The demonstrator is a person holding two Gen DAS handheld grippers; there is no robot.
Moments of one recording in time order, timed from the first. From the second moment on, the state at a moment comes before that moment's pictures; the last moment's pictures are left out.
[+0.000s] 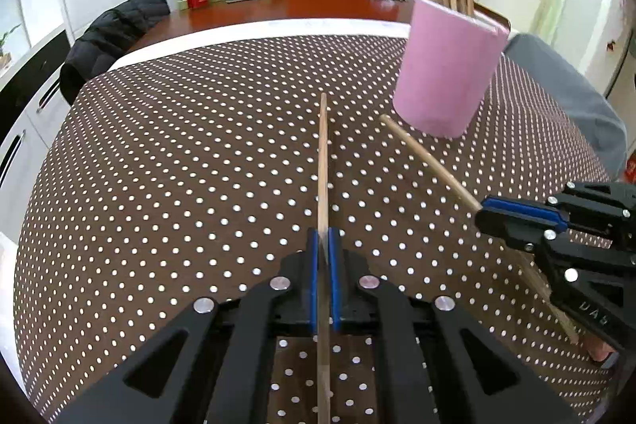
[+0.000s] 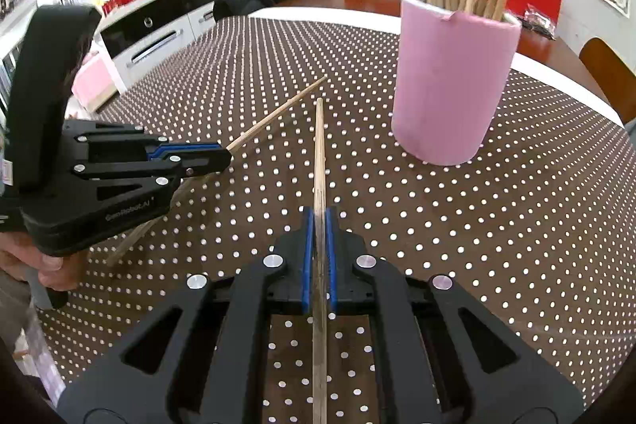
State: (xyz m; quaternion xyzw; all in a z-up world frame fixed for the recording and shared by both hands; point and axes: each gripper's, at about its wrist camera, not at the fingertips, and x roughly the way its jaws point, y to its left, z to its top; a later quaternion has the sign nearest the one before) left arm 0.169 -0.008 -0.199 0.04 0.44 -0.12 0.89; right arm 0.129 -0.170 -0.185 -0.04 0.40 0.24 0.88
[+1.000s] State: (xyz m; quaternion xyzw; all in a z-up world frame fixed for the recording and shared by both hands) left arm 0.138 -0.018 -0.088 -0.01 0.27 -0.13 0.95; right arm 0.109 -0.263 -0.072 0.12 0.18 0.27 0.94
